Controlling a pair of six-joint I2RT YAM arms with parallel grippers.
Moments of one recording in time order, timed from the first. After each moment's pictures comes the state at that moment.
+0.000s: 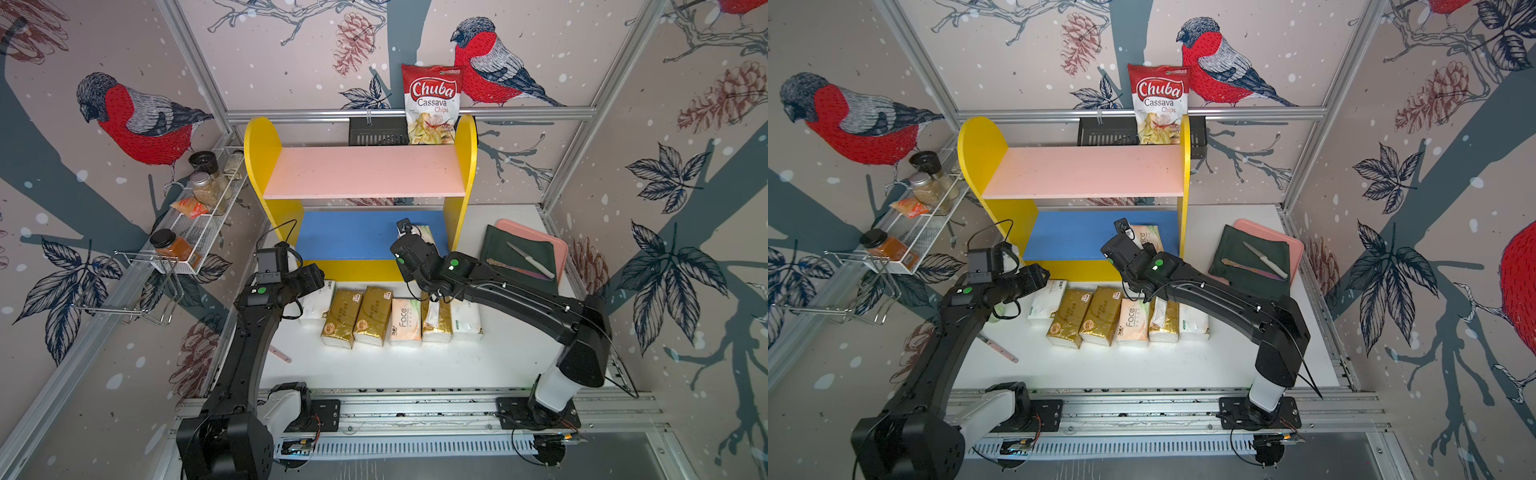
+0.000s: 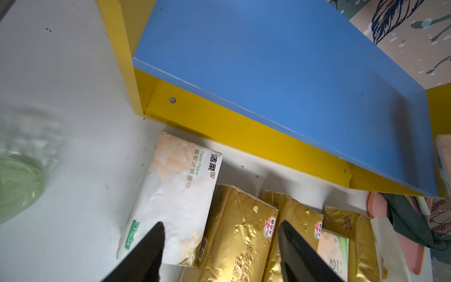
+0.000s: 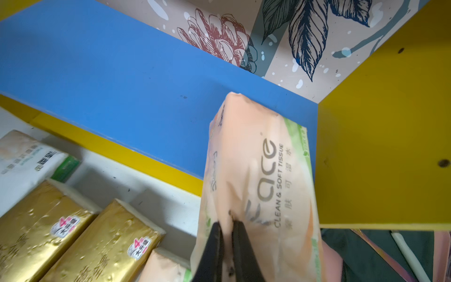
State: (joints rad) left arm 0.08 1.06 0.89 -0.67 0.26 -0.36; right arm 1.06 1.68 1.55 -0.67 0.63 0.27
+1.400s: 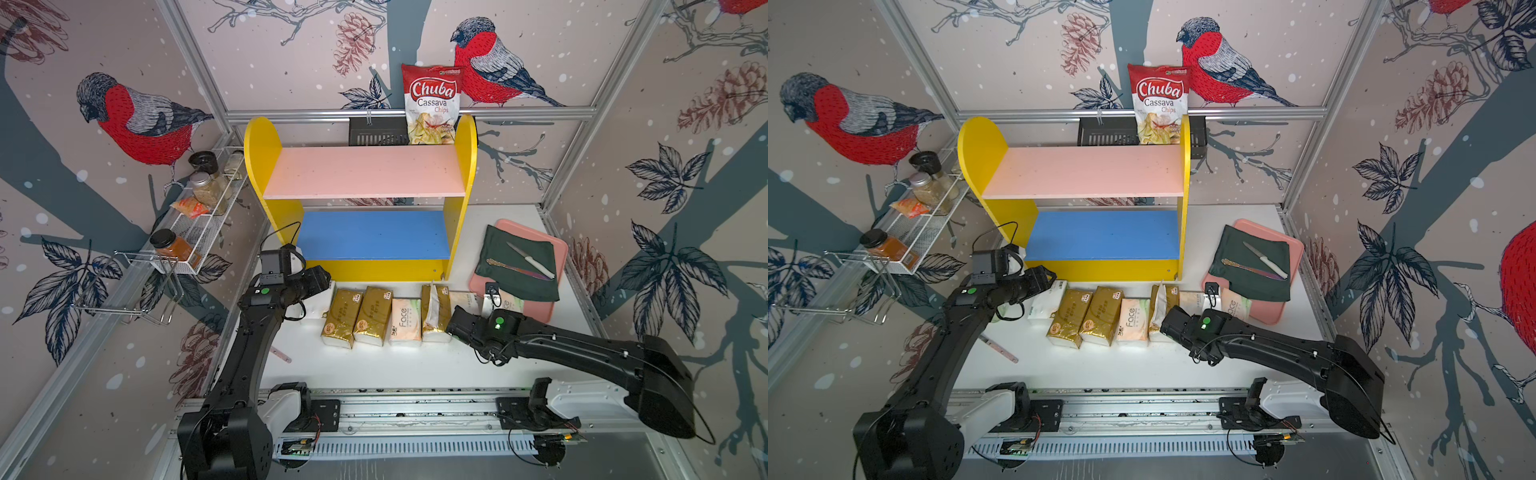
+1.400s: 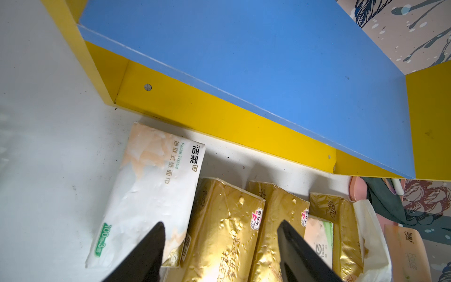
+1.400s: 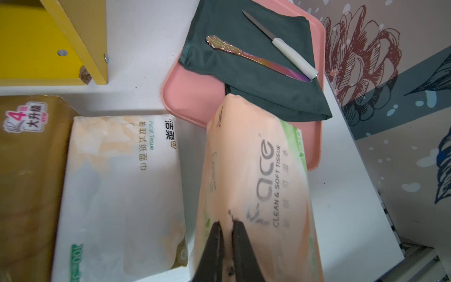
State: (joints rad) left arm 0.07 1.08 0.86 -0.64 0.34 -0.37; right arm 1.08 1.27 0.79 -1.07 0.83 1.09
